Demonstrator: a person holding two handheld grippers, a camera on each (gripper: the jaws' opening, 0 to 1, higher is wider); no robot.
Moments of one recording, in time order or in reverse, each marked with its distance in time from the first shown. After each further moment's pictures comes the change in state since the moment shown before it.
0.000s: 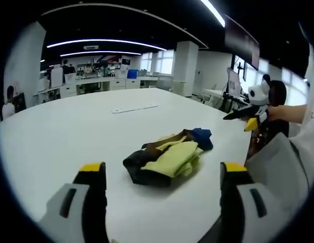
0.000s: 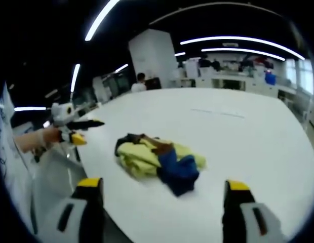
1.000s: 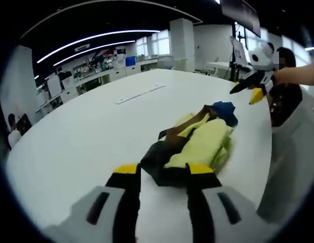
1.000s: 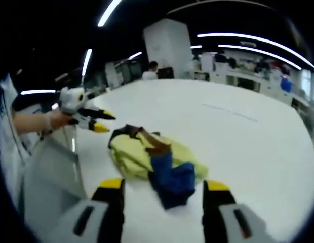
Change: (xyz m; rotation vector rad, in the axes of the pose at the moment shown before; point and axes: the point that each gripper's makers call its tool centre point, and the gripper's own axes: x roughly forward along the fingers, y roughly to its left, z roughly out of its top) left arm 0.061 0.040 -0.013 0.218 0.176 0.080; right arm 0.050 -0.016 0.005 -0.118 0.105 0.077
